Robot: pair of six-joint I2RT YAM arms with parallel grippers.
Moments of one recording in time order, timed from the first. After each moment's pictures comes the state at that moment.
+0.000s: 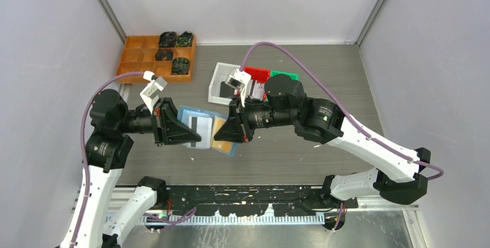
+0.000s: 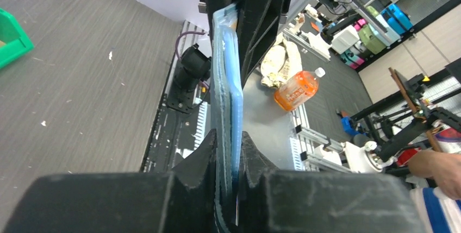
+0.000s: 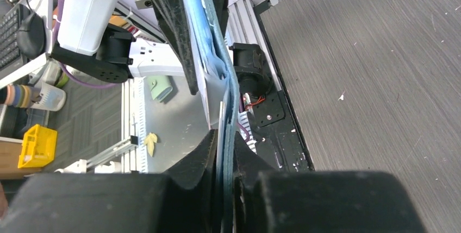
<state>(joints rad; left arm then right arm) -0.22 0.73 1.09 -0.39 1.32 -0.55 1.13 1.25 1.56 -0.59 -0.38 0.45</state>
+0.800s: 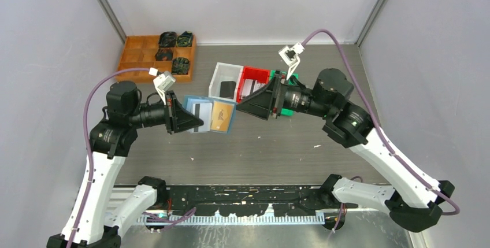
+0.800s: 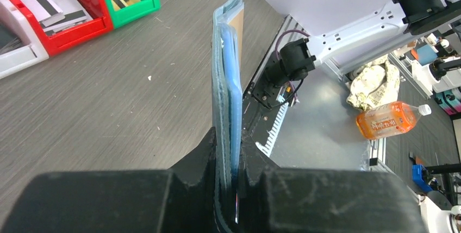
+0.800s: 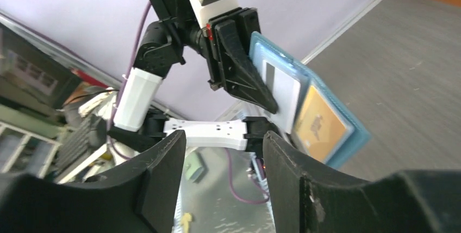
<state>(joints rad) -0.22 0.81 1.13 -0.72 0.96 -0.20 0.81 1.03 1.33 -0.29 -0.46 0.73</state>
